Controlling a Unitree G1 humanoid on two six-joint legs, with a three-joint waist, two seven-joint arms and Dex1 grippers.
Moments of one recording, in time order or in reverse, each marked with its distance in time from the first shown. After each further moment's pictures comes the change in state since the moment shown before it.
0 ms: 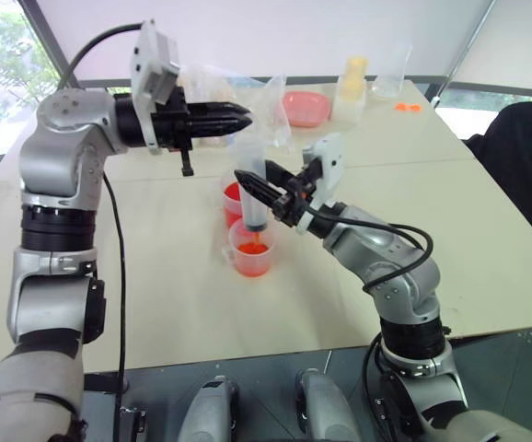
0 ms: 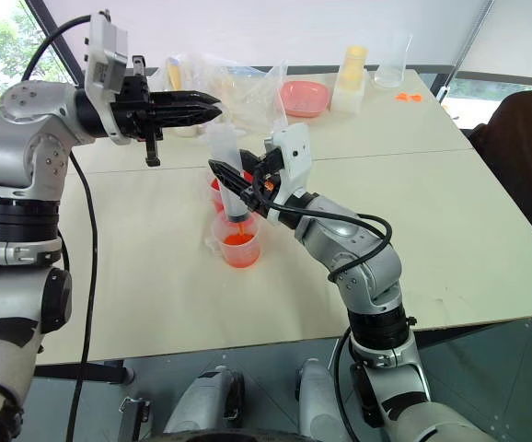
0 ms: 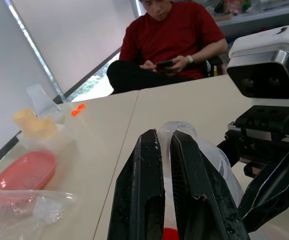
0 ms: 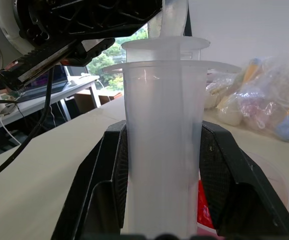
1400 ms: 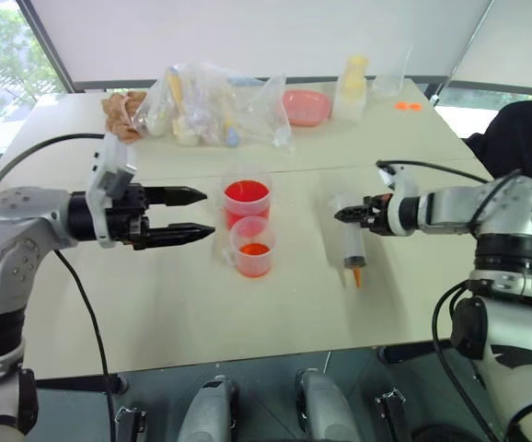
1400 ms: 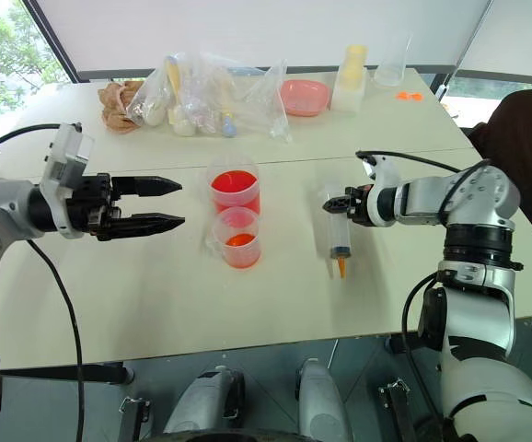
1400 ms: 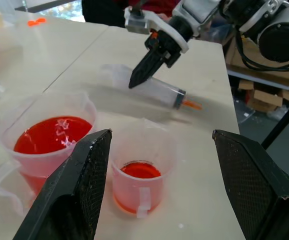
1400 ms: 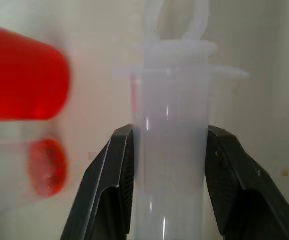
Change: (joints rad) left arm 0.574 0.253 0.197 -0.536 -0.326 0.373 0.134; right arm -0.321 -0.424 -0.324 0.790 0.351 0.811 -0.300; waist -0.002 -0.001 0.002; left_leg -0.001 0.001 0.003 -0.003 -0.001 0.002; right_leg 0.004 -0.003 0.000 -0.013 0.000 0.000
